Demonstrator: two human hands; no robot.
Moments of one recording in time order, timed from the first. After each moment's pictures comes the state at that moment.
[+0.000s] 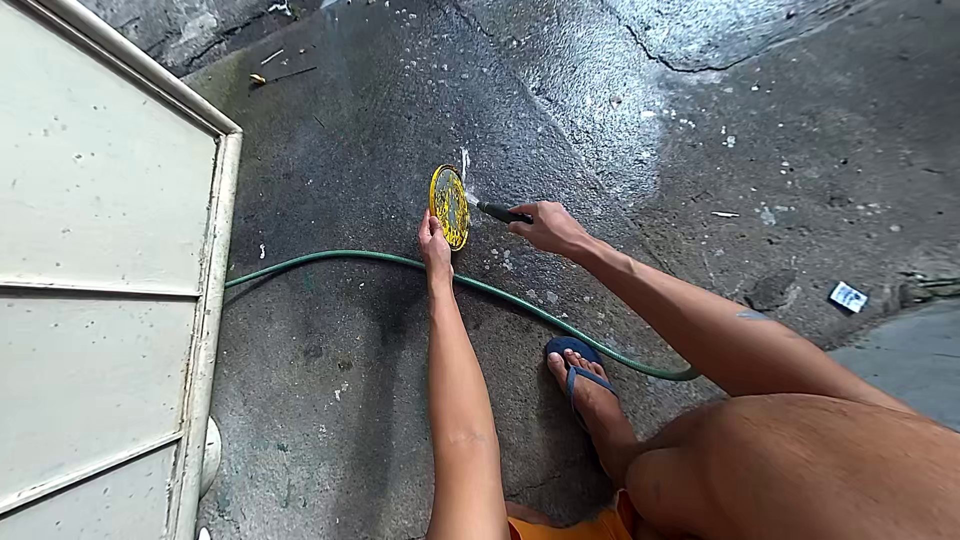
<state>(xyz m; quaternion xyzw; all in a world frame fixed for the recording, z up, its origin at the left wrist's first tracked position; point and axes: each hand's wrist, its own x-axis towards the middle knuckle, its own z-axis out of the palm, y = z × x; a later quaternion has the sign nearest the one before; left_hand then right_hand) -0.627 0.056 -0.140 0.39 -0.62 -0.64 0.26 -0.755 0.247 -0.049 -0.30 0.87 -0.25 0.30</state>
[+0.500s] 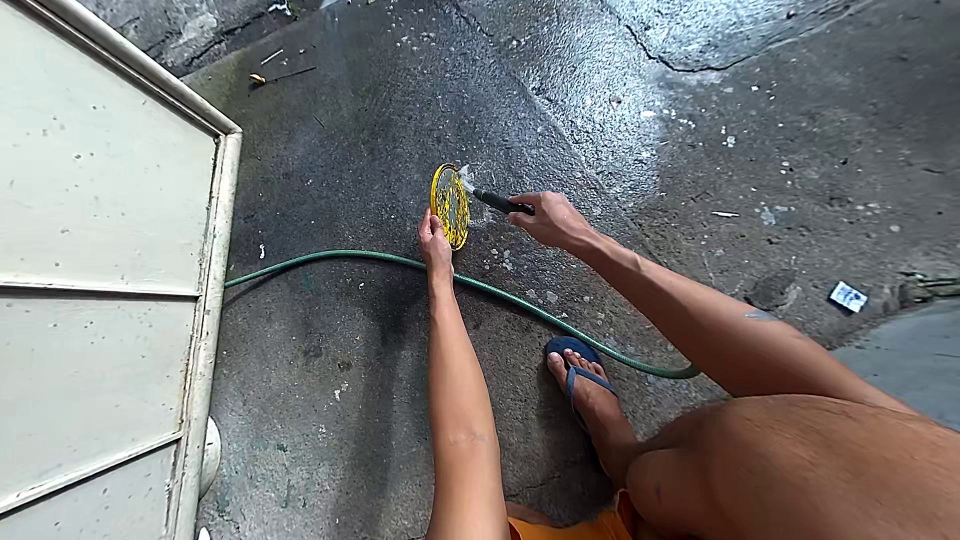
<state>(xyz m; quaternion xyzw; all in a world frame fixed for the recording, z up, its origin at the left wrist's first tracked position) -0.629 0.055 -0.140 0.39 -0.63 -0.62 0.25 -0.757 0.244 -0.026 -0.29 0.87 -0.27 0.28</state>
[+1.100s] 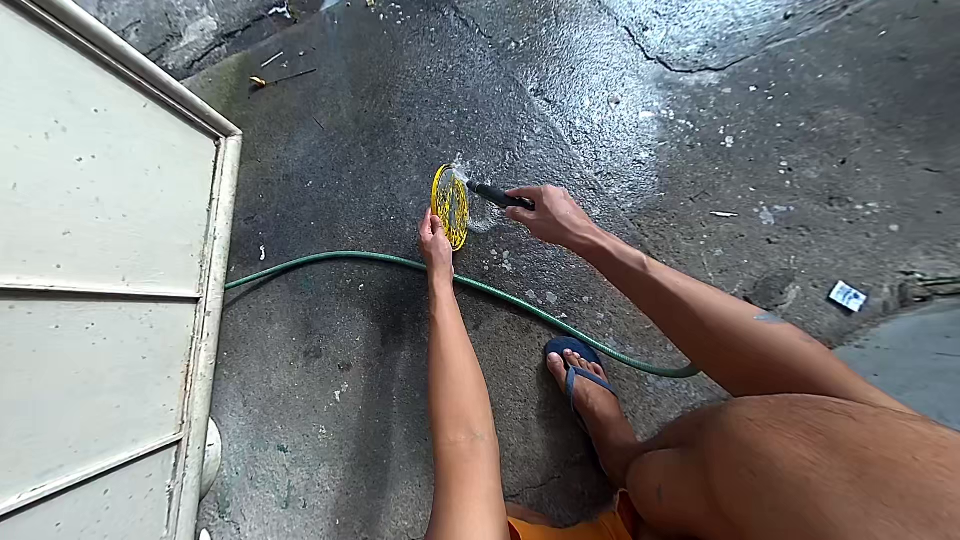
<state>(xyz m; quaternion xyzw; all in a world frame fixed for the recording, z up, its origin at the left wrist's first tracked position) -0.631 0.057 -0.135 0.40 -0.66 -0.59 0.24 -0.755 0.242 -0.007 -0.31 0.87 -0.29 0.25</state>
